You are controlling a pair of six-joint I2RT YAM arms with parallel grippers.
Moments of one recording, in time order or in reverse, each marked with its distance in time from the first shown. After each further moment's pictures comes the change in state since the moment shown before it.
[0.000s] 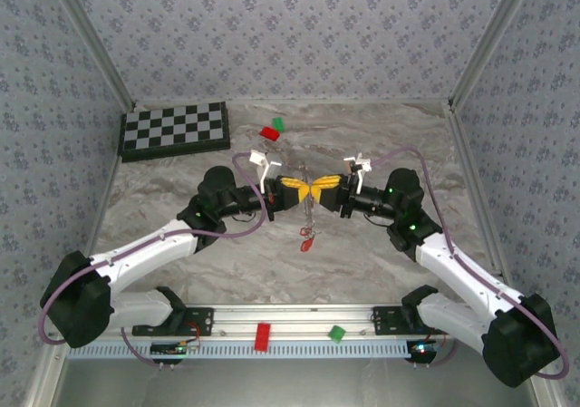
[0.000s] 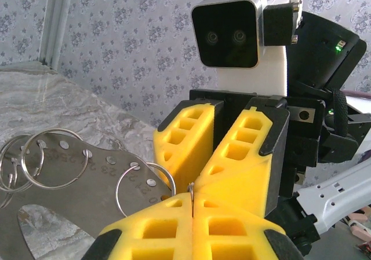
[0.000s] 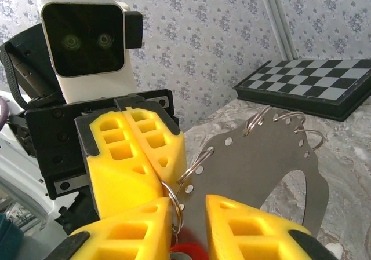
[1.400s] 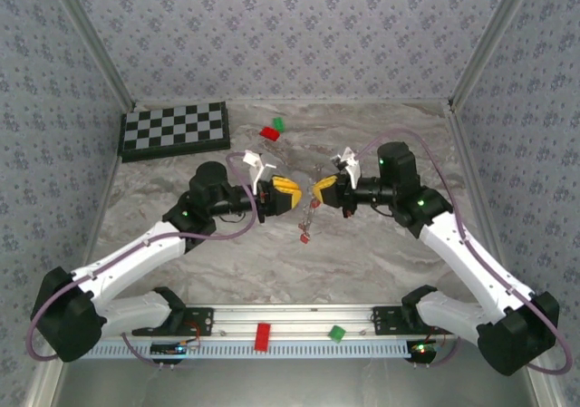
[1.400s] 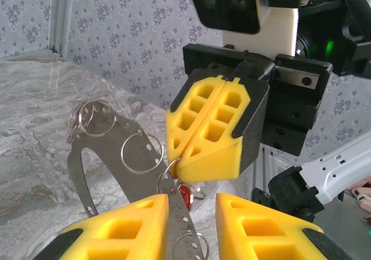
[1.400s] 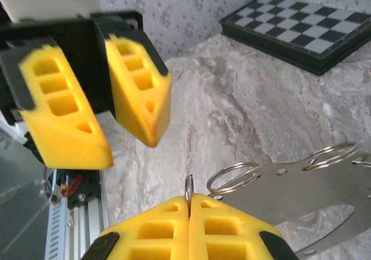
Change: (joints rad) left arm 0.042 -0.098 0.045 -0.261 0.039 0.132; right arm 0.001 0.090 0.360 -0.744 0.002 -0.499
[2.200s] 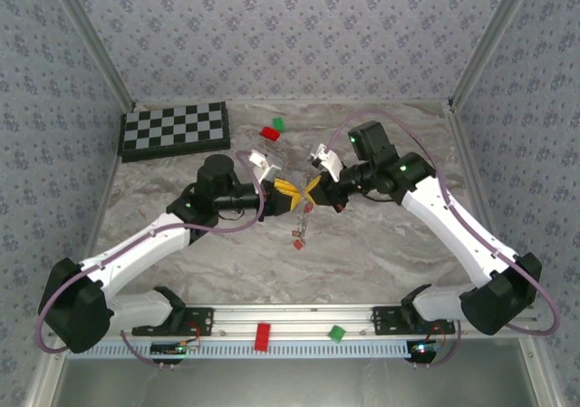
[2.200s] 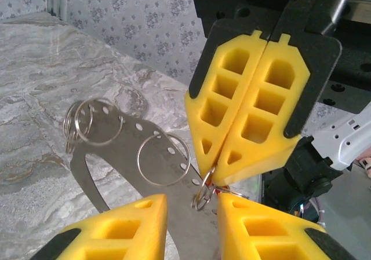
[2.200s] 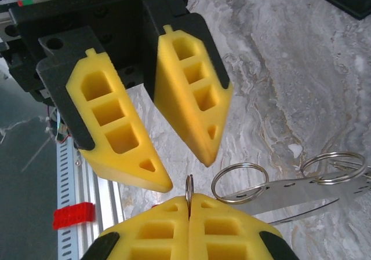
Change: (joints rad) left arm 0.042 0.073 0.042 -0.125 0.069 0.098; right arm 0.082 0.242 0.357 -0.472 0.069 -0.245
